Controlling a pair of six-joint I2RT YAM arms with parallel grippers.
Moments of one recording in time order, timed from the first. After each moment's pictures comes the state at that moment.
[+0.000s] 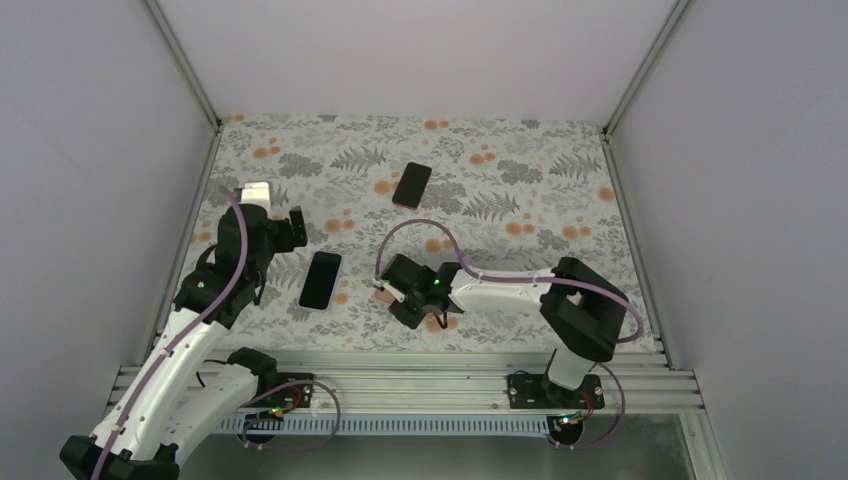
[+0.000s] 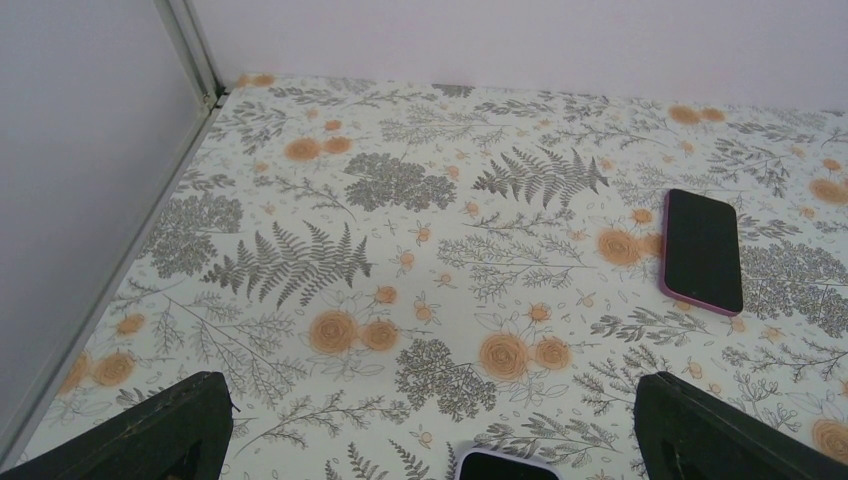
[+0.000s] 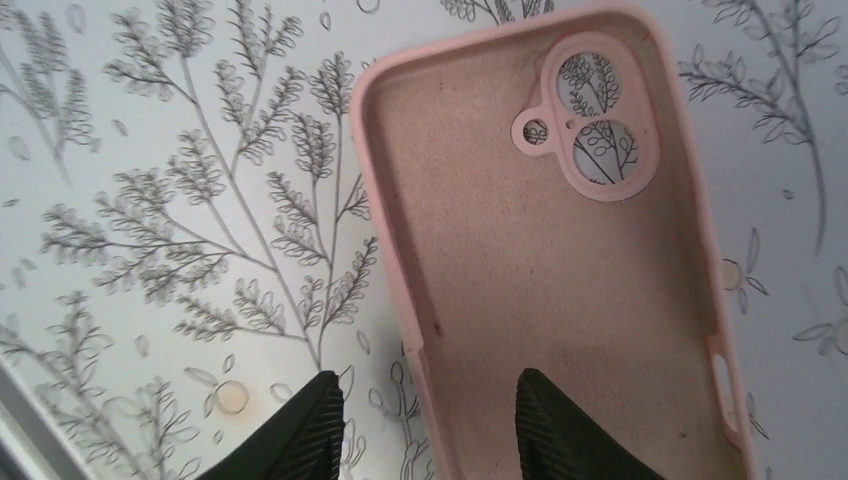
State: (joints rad) left arm -0.35 0.75 0.81 -0.56 -0.36 -0.25; right arm 1.10 1.72 0.98 -0.43 0.05 0.11
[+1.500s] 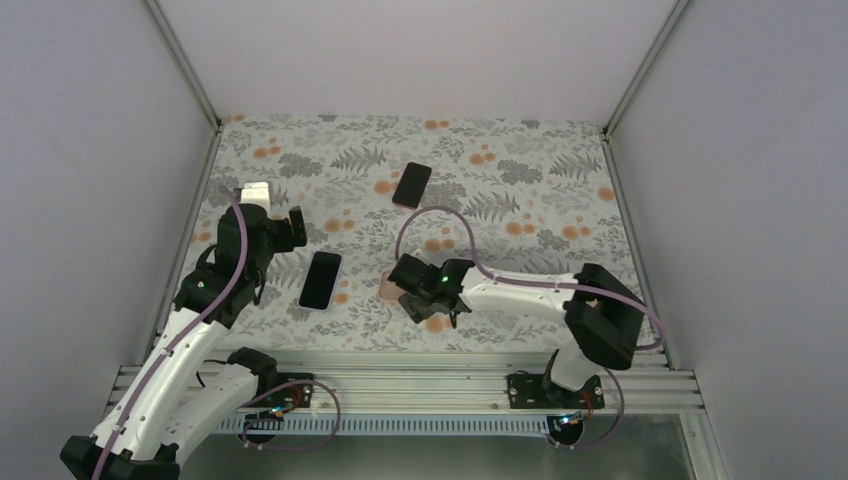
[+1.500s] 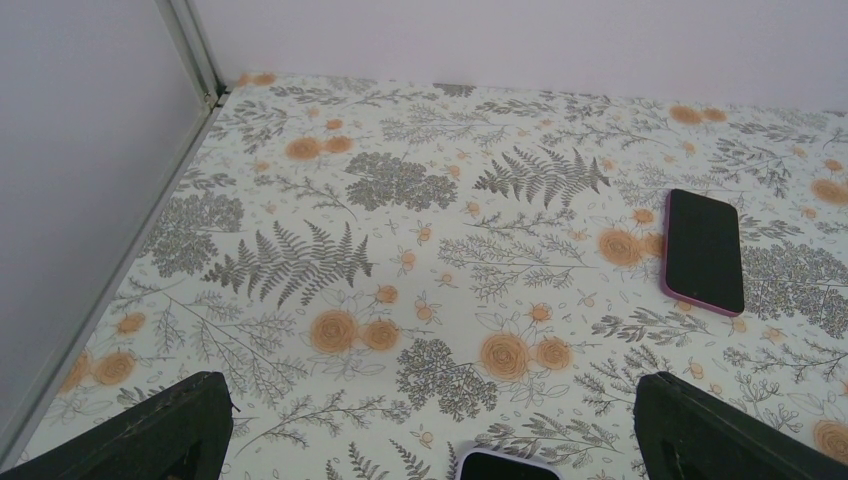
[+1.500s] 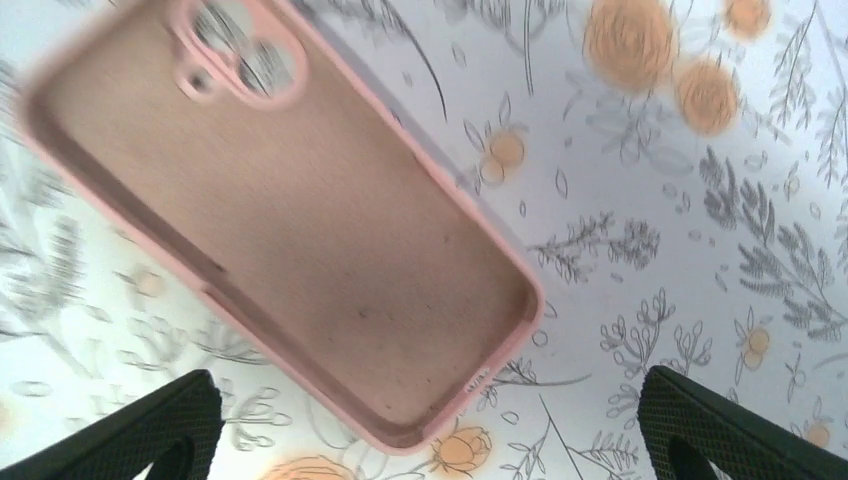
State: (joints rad) left arm -0.34 0.75 0.81 -0.56 -0.35 -0.25; right arm 1.11 1.64 1.00 -0.68 0.41 0.38
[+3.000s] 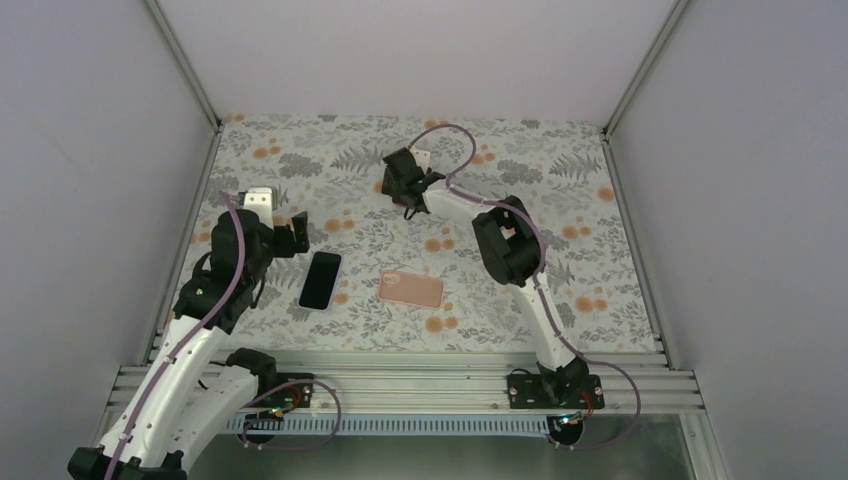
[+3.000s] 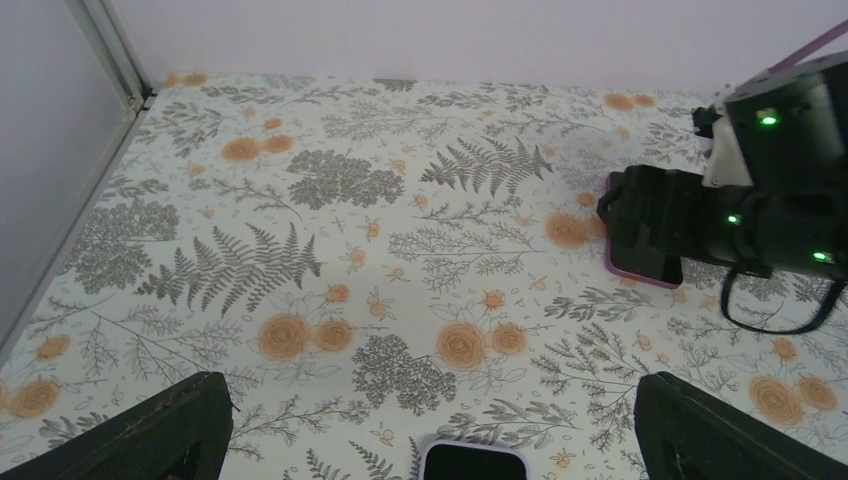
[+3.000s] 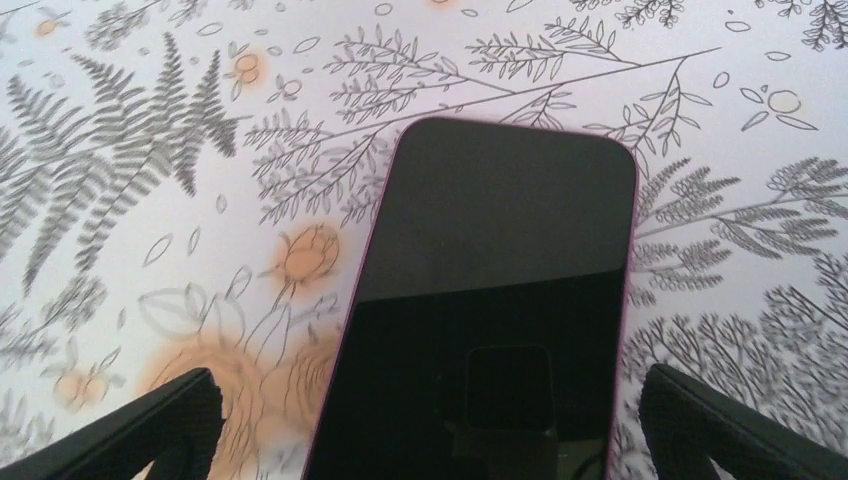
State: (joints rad) left arm -0.28 0.70 0.75 -0.50 -0.18 -0.19; right arm 0.65 2.37 1.82 -0.29 0.38 0.65
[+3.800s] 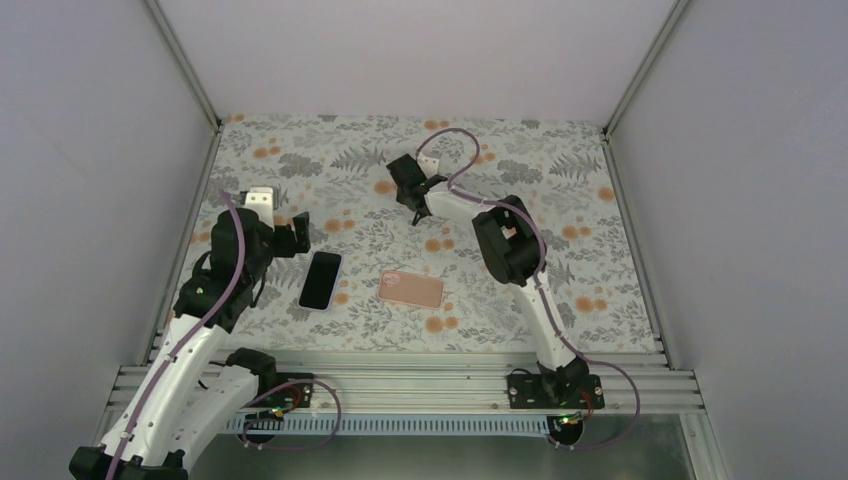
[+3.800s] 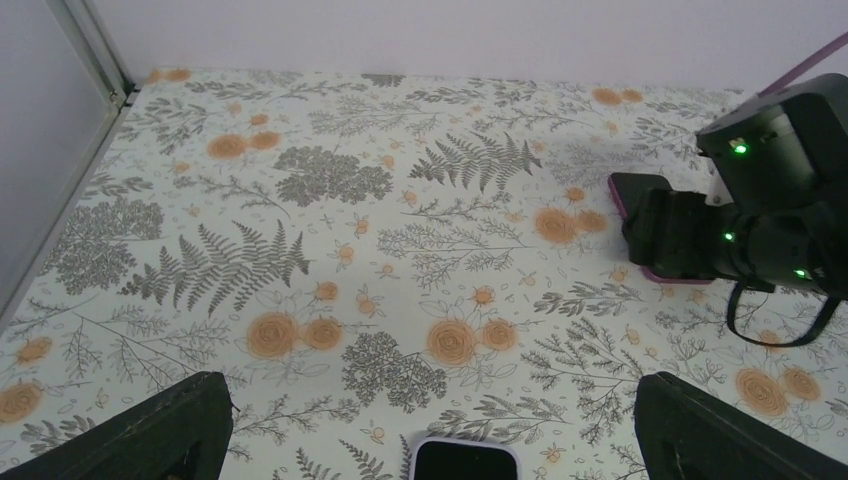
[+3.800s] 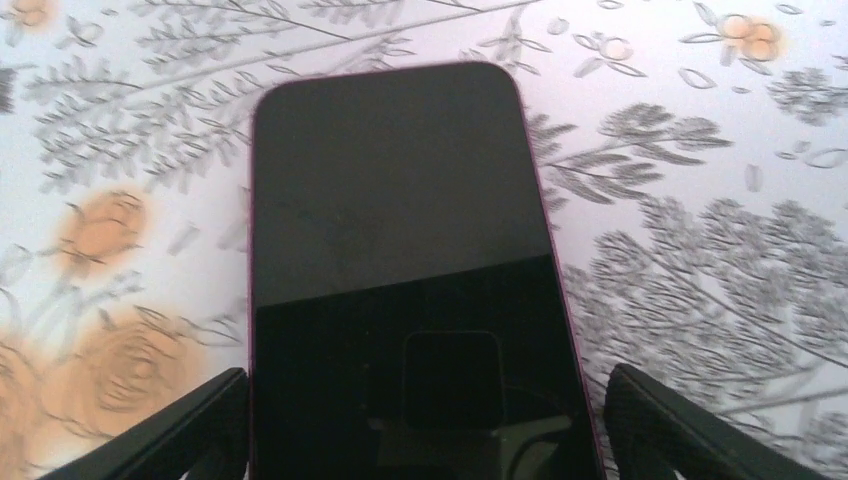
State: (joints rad) left arm -0.27 0.70 0.75 -0.50 -0.15 -0.19; right arm 0.65 2.43 1.87 -0.42 0.51 0.70
